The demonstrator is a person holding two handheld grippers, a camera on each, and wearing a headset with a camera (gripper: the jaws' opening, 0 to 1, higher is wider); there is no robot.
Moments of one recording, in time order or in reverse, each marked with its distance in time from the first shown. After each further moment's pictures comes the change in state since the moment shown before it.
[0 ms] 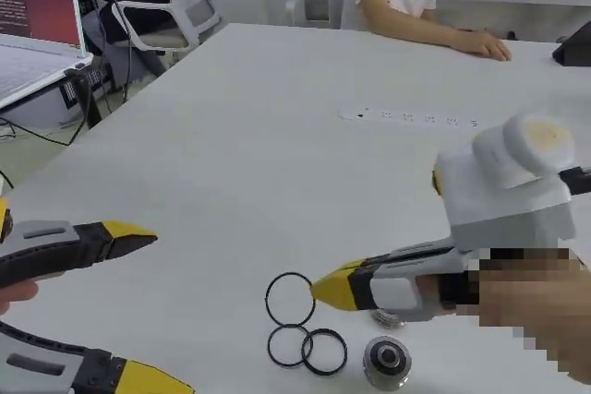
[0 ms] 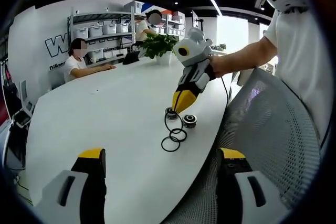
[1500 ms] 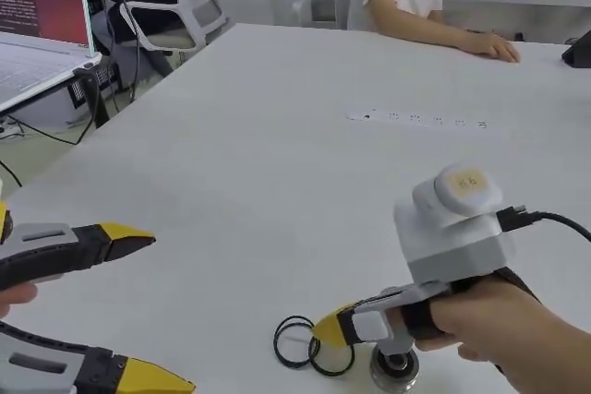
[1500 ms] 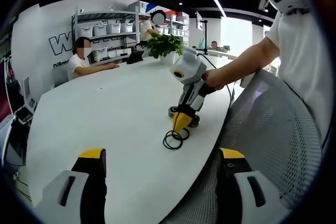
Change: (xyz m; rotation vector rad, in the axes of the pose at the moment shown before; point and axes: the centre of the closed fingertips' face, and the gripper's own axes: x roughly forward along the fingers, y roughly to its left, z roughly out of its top) left arm -0.002 0.003 -0.004 -0.020 -0.005 0.021; right arm 0.025 -0.036 -0.039 0.159 0.110 -0.082
